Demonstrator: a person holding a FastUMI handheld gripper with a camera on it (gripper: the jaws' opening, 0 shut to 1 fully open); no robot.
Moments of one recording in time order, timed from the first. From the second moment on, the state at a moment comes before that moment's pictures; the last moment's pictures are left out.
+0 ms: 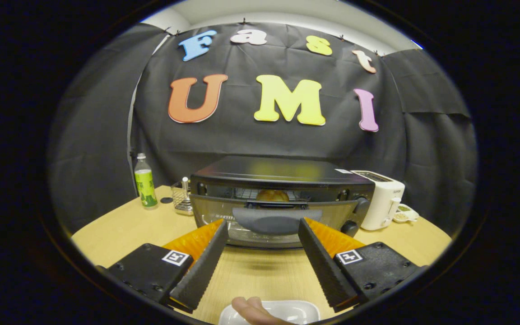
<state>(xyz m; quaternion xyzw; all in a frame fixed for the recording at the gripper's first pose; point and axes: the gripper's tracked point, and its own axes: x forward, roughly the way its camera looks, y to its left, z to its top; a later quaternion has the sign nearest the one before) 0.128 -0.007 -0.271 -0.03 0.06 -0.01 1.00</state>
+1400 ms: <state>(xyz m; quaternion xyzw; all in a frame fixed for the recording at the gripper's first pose) -0.095 -0.058 -0.016 -0.02 -0.06 -0.03 1.00</state>
